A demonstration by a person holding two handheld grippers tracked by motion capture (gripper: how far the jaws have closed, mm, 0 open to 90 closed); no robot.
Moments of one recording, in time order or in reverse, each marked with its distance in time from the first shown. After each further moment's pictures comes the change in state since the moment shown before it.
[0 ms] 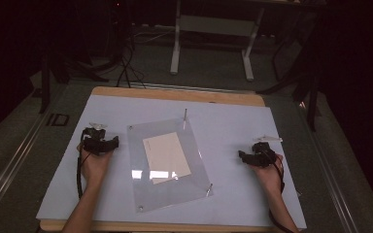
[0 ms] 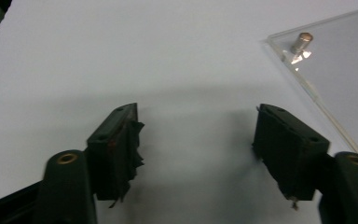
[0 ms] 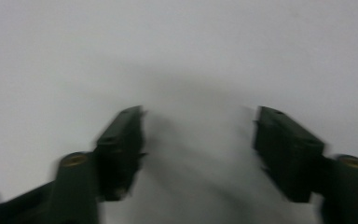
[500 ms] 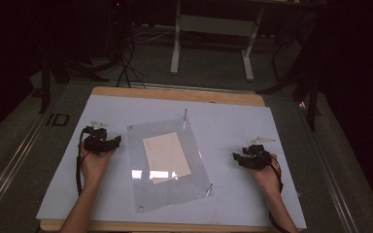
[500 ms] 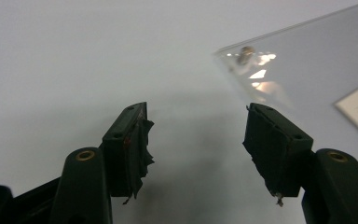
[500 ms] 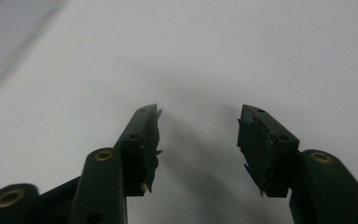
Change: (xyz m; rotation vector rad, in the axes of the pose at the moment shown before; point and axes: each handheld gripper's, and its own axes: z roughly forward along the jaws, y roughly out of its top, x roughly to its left) left arm -0.003 0.008 -0.017 -0.028 -0.142 0.011; right arm 0.022 0.004 -0.009 -0.016 0.138 -0.091
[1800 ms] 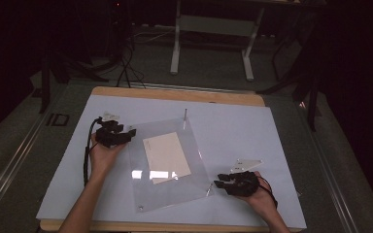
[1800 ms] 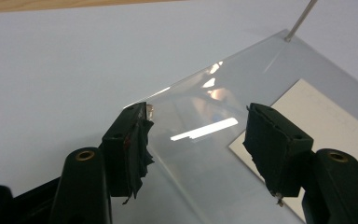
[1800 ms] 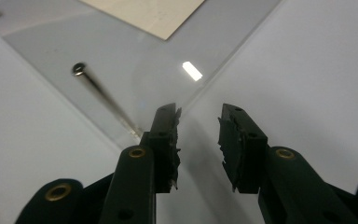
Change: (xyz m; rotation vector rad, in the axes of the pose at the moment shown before) left arm -0.027 0.031 0.000 -0.048 -0.212 0.056; right arm 0.084 -0.026 -0.030 0.032 0.352 -0.250
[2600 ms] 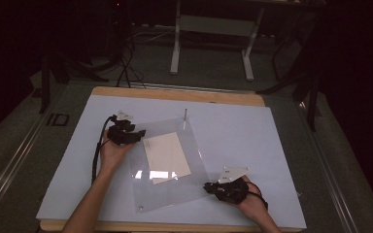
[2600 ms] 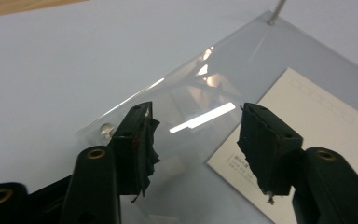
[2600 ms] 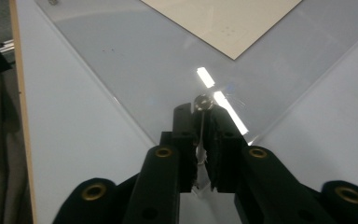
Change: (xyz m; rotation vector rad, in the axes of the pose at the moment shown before) left arm -0.019 0.008 0.031 0.051 -0.043 0.123; right arm 0.033 0.008 0.016 -0.018 0.061 -0.149
